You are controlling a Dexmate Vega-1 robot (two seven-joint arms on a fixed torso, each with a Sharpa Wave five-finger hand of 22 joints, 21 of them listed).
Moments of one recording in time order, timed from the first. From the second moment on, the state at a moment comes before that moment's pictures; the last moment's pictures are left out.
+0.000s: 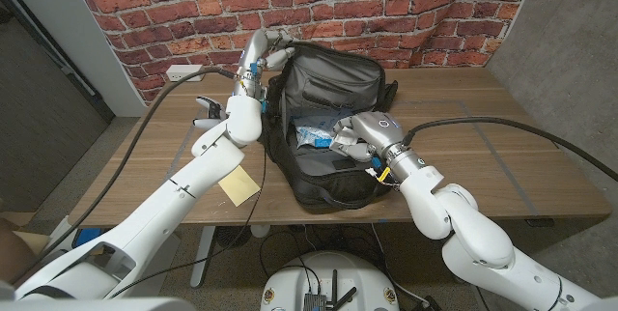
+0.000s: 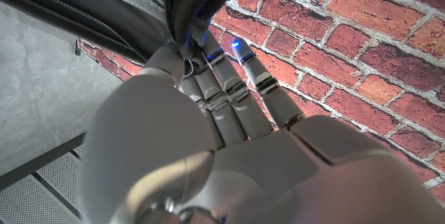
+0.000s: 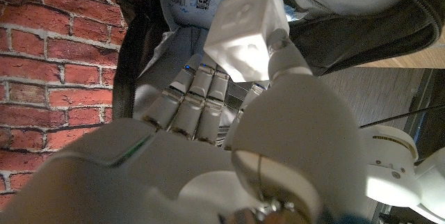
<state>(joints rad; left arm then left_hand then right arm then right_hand) 0.81 0.54 0.45 -1.88 0.20 0.12 0.55 1.05 0.05 0.42 -0.17 0.18 1.19 -0.10 0.22 0.20 1.26 -0.19 0.19 0.19 1.20 -0.25 0.19 0.17 0.82 -0.10 0.23 0.18 -1.23 -0.78 -0.60 -2.39 -1.03 -0.47 -0.01 1.01 0.03 0.33 -0.17 0.24 0.80 -0.21 0.42 0.20 0.84 0.02 0.27 0.43 0.70 -0.06 0.44 0.37 0.58 -0.05 0.21 0.17</state>
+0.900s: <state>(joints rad) 0.80 0.52 0.46 -1.86 0.18 0.10 0.55 1.05 0.05 0.42 -0.17 0.18 1.19 -0.10 0.22 0.20 1.26 -0.19 0.19 0.19 1.20 -0.25 0.19 0.17 0.82 -0.10 0.23 0.18 -1.14 -0.73 -0.66 -2.28 -1.12 -0.45 0.08 1.01 0.03 0.32 -0.16 0.24 0.80 -0.21 0.41 0.20 0.83 0.01 0.26 0.43 0.70 -0.07 0.42 0.37 0.58 -0.05 0.21 0.17</state>
